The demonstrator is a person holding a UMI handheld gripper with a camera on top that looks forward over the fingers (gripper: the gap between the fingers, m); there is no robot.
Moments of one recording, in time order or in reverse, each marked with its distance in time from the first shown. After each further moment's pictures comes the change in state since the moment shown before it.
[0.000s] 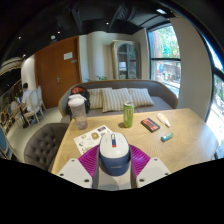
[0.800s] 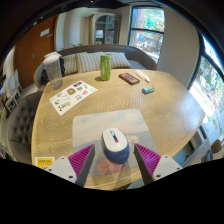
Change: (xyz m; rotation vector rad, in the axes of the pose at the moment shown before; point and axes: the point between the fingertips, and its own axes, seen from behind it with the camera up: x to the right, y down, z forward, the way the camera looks) arm 0.030 0.163 -0.031 -0.367 0.278 0.064
